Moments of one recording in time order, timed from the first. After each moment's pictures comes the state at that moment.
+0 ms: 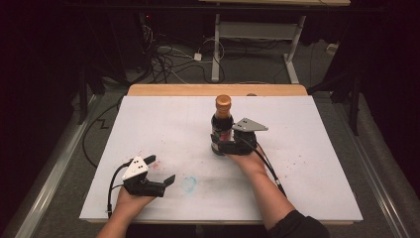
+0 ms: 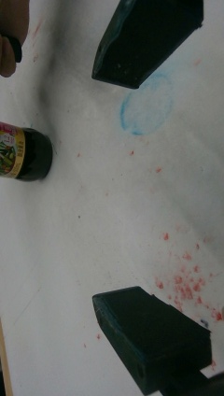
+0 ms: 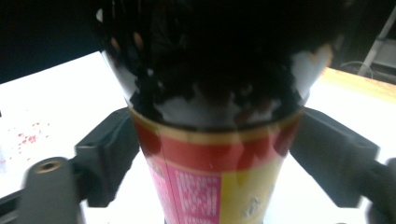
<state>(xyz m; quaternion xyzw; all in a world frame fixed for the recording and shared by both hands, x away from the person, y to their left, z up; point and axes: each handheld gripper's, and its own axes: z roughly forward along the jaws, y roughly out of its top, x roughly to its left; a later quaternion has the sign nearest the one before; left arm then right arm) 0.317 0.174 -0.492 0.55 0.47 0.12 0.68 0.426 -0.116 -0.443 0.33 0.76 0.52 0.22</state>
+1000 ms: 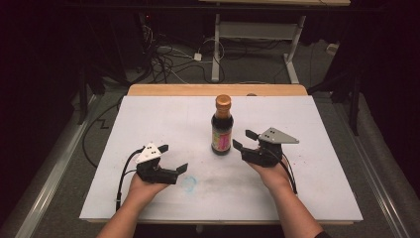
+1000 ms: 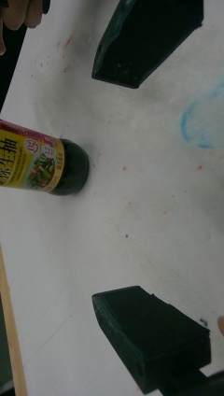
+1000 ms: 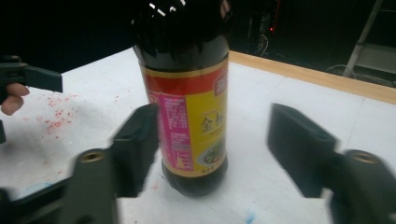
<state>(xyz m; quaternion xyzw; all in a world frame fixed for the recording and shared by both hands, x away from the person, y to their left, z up) 0.345 0.141 -0.468 0.55 0.47 0.10 0.68 0.382 -0.175 -0.427 0.34 0.74 0.54 0.23</state>
